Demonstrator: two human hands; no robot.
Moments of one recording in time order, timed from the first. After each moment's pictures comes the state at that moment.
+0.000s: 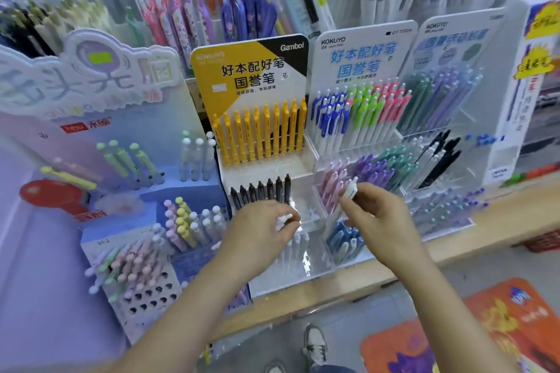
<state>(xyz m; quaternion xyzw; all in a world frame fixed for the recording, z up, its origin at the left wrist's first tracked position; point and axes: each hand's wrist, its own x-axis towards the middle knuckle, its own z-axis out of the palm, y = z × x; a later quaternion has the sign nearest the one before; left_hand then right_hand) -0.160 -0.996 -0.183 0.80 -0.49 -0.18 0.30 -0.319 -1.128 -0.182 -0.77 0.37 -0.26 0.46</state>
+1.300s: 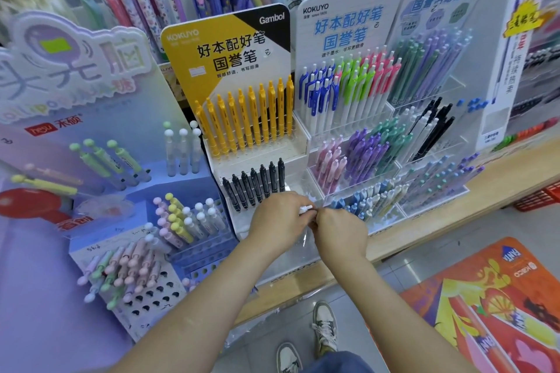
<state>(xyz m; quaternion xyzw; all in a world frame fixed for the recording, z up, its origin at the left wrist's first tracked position) -0.169 -1.035 -0.232 0.80 -0.53 -0.20 0.21 -0.279 -1.087 -0.263 -0.87 0.48 0.03 0.08</state>
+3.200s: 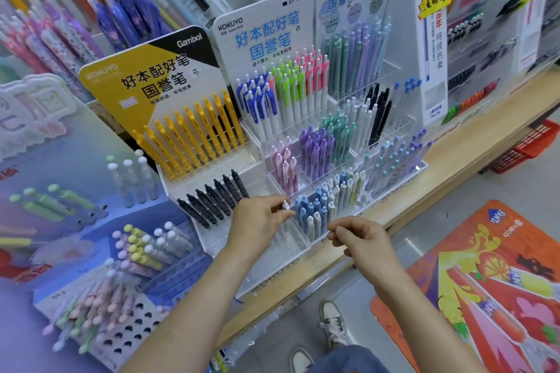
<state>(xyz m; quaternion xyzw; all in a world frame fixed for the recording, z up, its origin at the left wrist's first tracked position) -0.192 -1.050 -0.235 0.77 -0.52 -0.21 0.31 -0.385 -1.089 -0.249 -0.52 0.51 -0.27 0.63</state>
